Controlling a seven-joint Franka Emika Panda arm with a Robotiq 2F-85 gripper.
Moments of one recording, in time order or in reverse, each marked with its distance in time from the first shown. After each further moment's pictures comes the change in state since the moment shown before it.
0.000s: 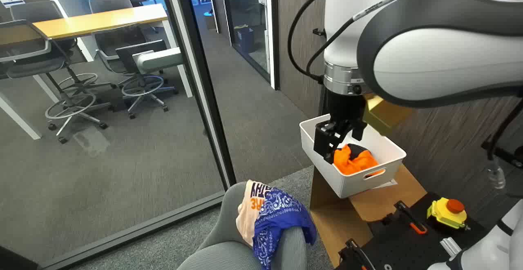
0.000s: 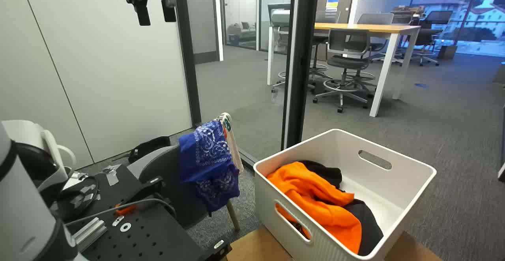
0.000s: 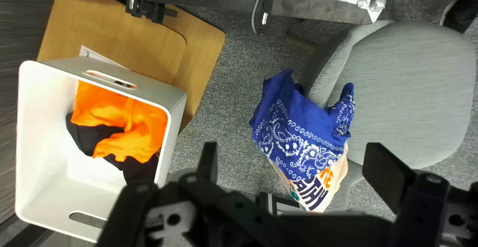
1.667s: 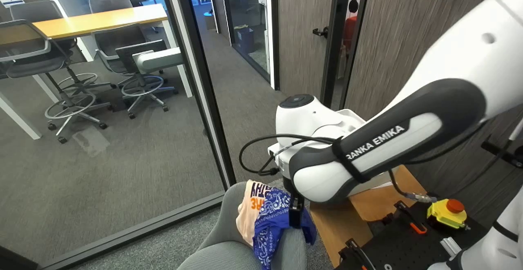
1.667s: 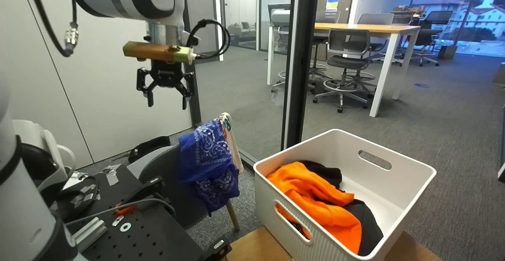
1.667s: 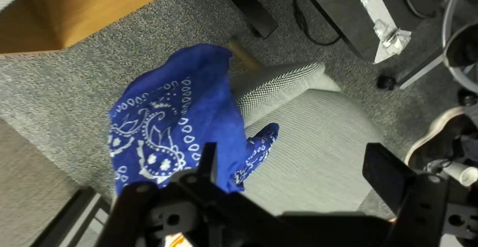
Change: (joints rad) arm 0.174 0.583 -0.038 -0.129 0.085 0.648 -0.605
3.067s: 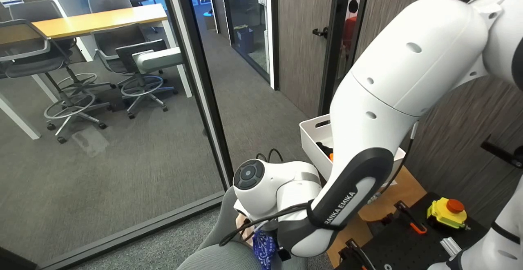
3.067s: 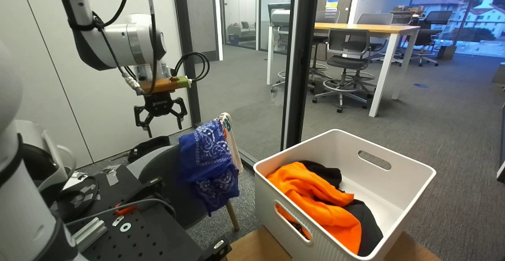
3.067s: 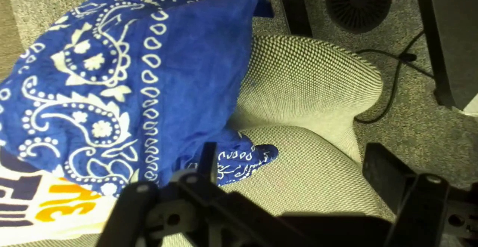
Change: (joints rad) arm 0.074 0.415 0.068 0.194 -0.577 0.113 0.129
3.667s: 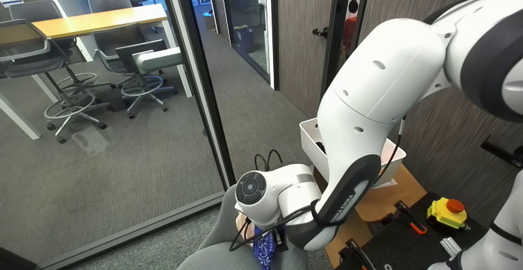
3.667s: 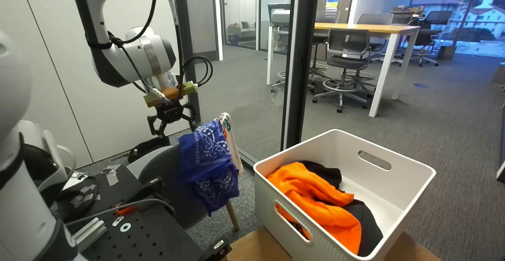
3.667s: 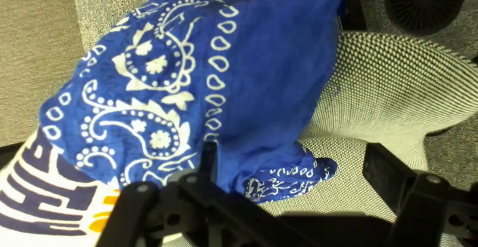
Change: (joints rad) arm 0.065 0.090 -0.112 0.047 -0.294 0.056 0.227
